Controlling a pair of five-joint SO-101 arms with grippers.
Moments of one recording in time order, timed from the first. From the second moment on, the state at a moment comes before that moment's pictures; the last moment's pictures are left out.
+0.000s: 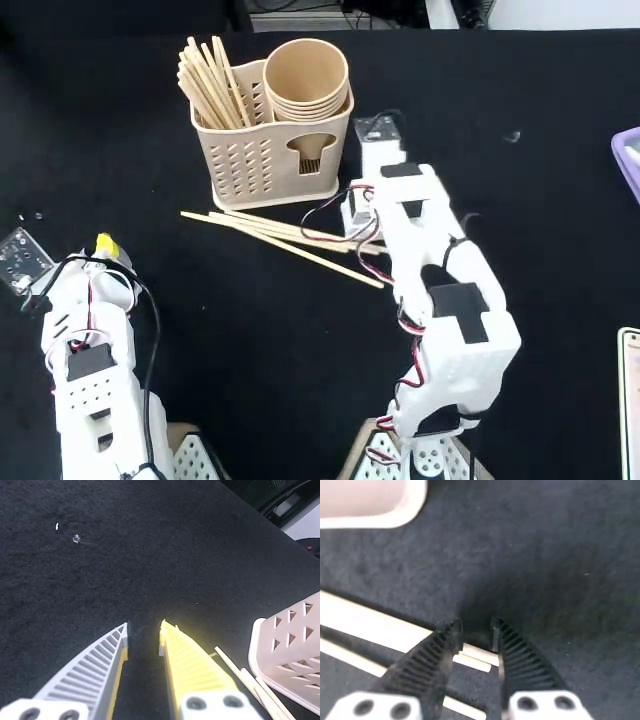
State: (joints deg) left arm -26.8 -68.0 90.4 12.3 21.9; right arm -7.6 17.3 18.2 55.7 1.0
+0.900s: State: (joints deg) left arm -26.8 -68.0 90.4 12.3 21.9; right arm -17.5 -20.1 51.6 48.9 13.5
